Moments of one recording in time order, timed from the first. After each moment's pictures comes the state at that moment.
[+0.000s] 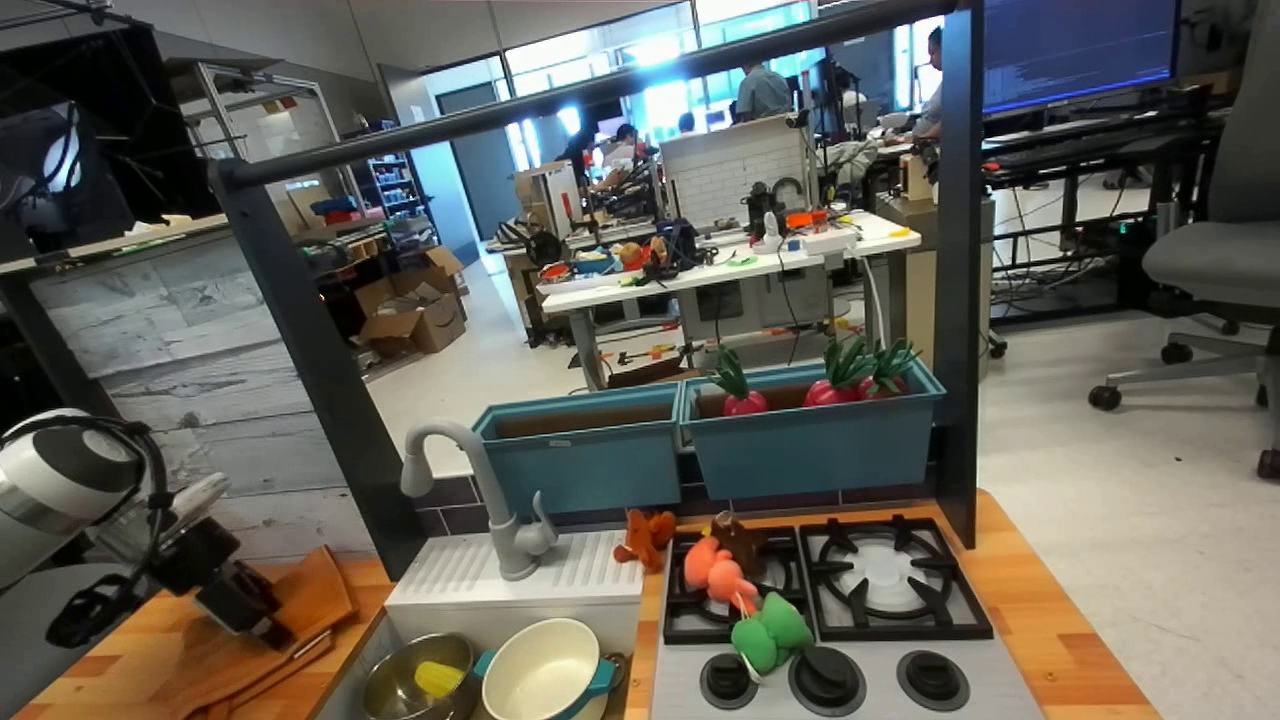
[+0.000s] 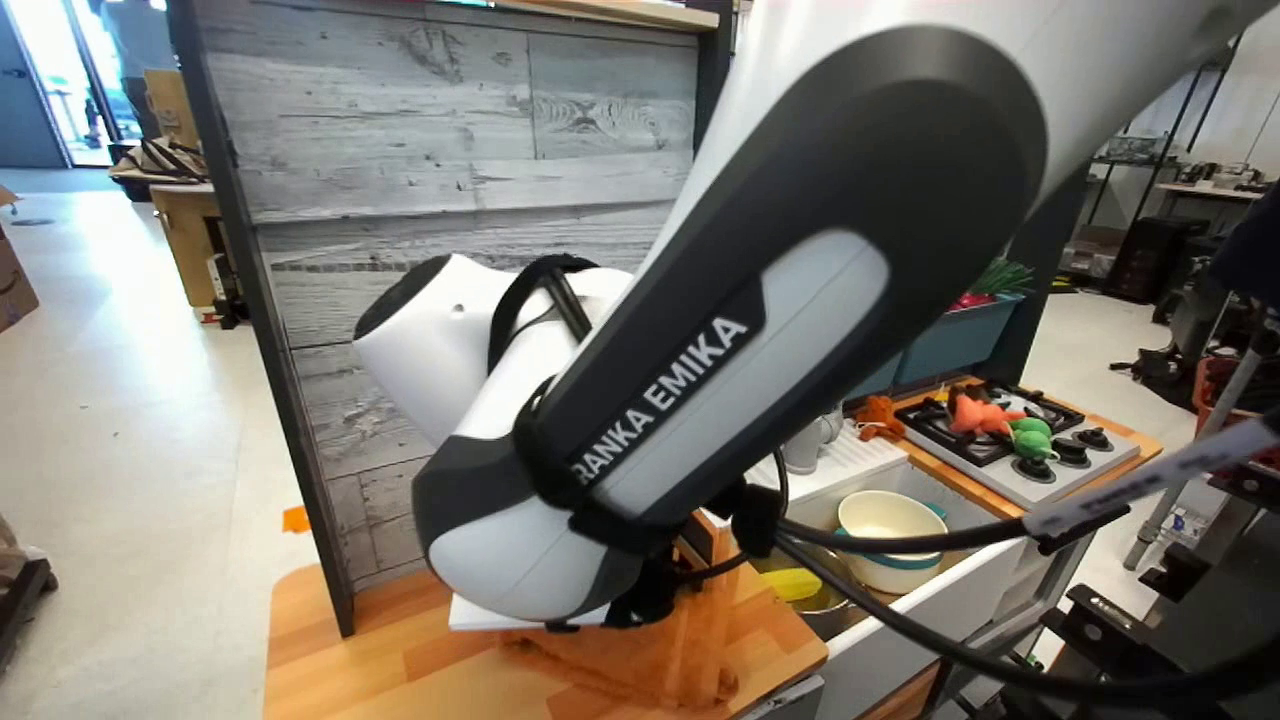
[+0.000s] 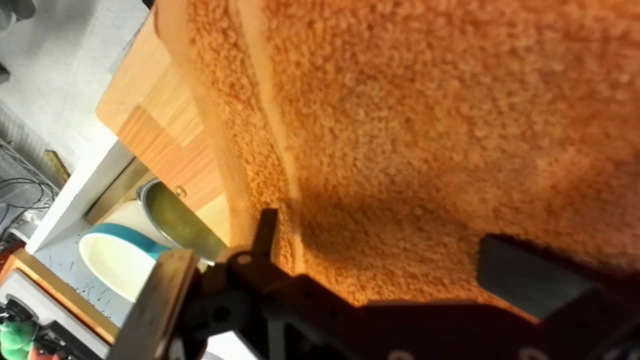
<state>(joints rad) 0.67 1.37 -0.21 -1.09 -0.26 2.14 1.43</state>
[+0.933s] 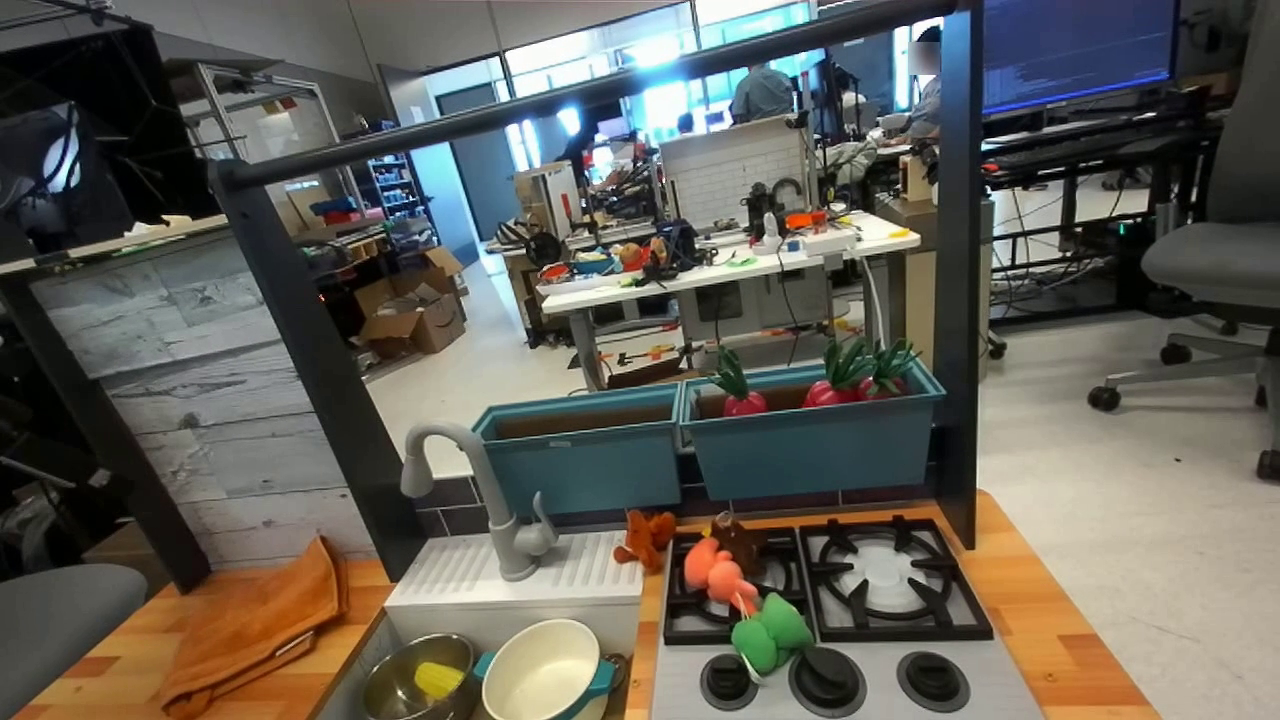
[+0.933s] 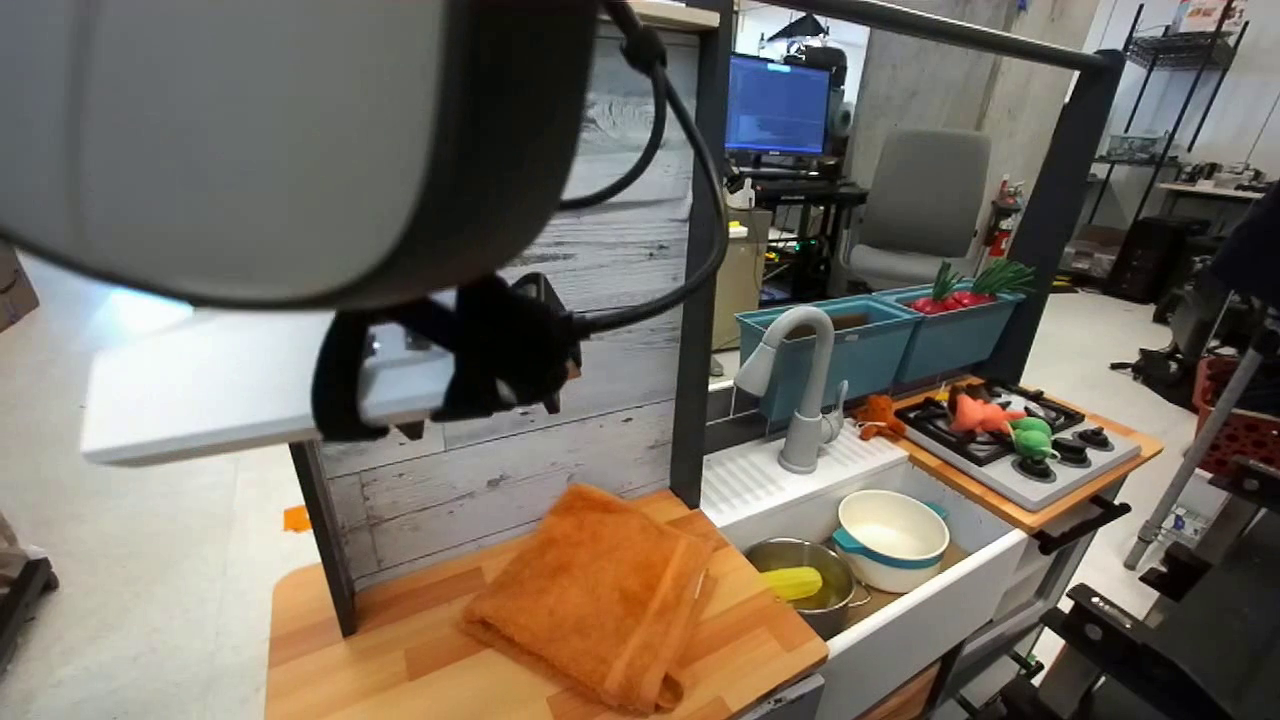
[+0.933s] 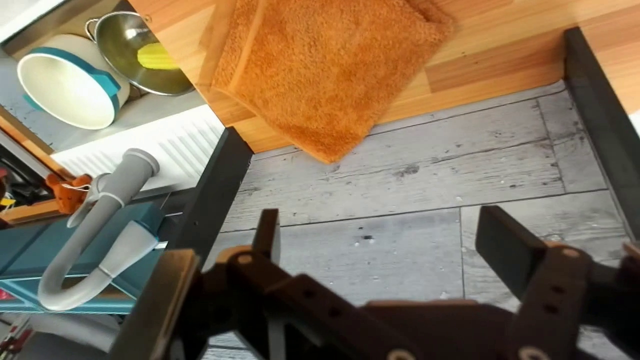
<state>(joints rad) 0.91 0.88 -0.28 -1.49 -0.47 2.32 1.42</state>
